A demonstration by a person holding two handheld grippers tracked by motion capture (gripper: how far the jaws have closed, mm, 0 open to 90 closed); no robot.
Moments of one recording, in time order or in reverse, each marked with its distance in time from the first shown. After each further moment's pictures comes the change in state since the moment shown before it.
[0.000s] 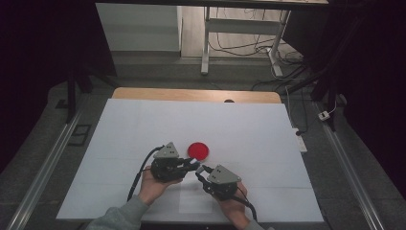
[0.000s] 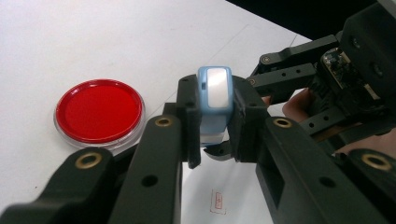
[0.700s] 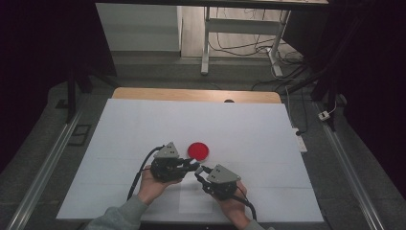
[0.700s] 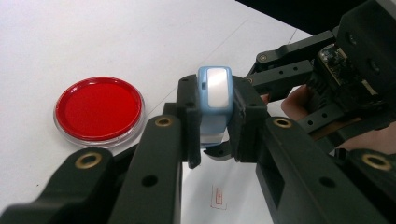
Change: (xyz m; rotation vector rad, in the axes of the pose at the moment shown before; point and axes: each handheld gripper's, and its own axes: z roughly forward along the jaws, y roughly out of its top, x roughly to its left) left arm 0.001 0.001 -0.001 0.018 -0.007 0.007; right arm -0.001 0.000 0.001 0.009 0.025 0.000
